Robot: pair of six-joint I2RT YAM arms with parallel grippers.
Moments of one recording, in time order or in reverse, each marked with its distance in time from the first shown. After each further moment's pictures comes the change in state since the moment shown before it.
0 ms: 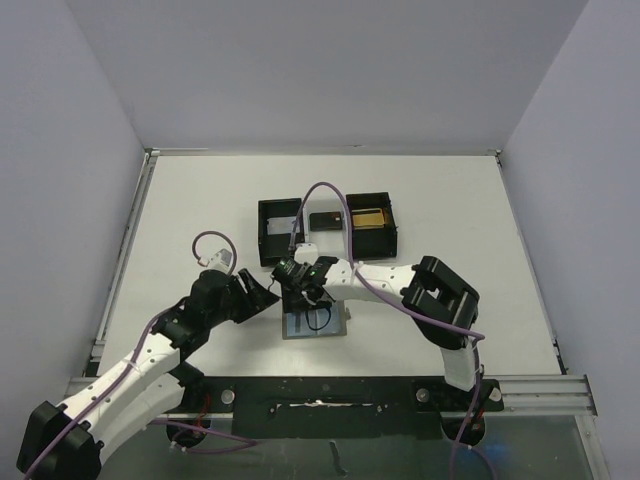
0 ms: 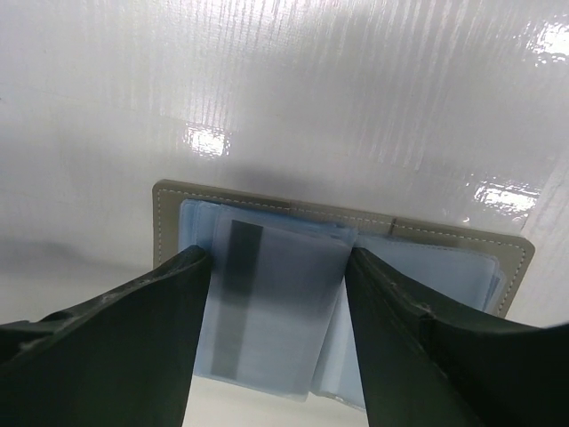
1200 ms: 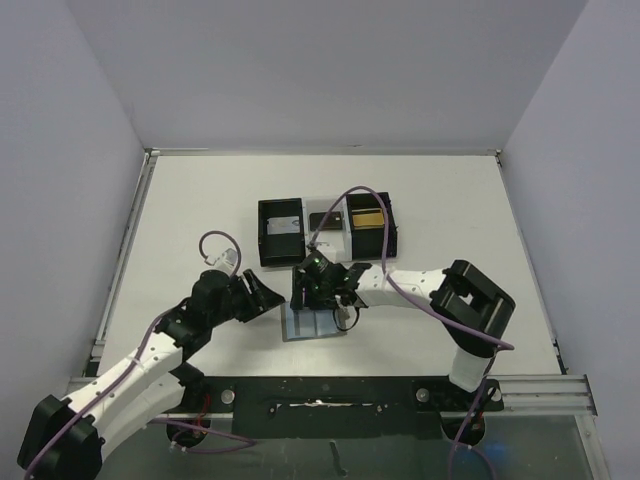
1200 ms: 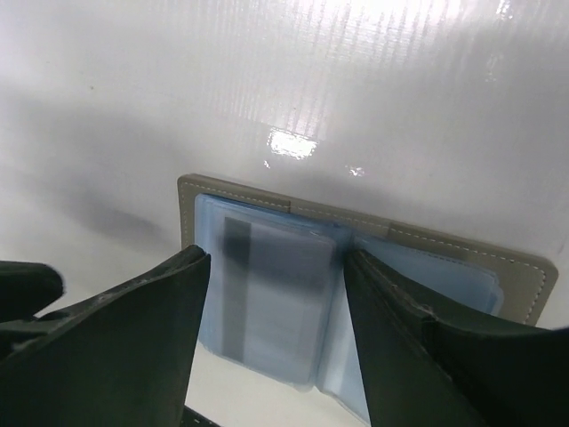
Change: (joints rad) left arm -0.002 0.065 -0.031 0.140 0.125 -0.001; right arm -0.101 -0.203 -0.340 0.409 -0.230 0.014
